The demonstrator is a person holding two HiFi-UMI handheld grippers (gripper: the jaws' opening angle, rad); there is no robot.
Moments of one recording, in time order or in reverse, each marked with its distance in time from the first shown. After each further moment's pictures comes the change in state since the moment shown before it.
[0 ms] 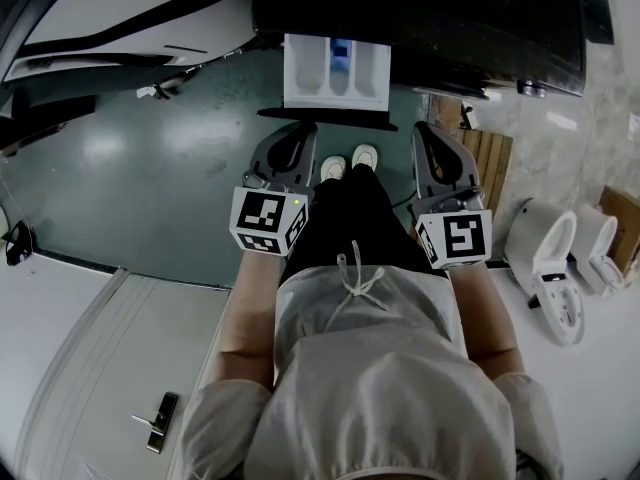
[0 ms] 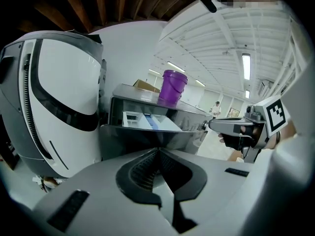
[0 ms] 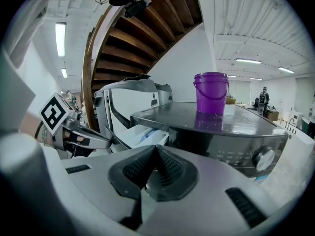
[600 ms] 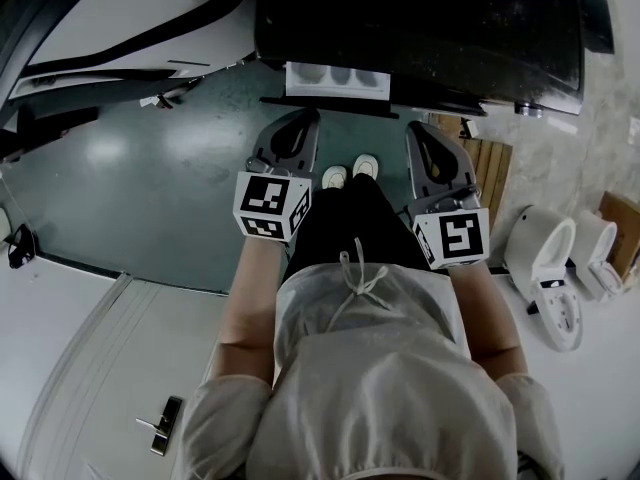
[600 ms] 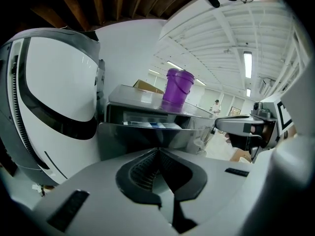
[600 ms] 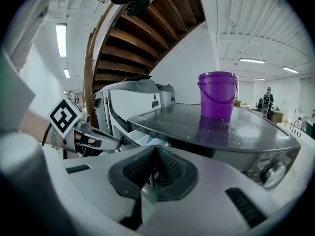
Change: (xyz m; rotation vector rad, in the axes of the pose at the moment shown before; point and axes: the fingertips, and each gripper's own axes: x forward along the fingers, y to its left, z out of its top) left arm 0.042 0.022 0.032 0.017 0.004 0.004; right arm 0.032 -0.010 0.026 -0.019 -0.005 0.033
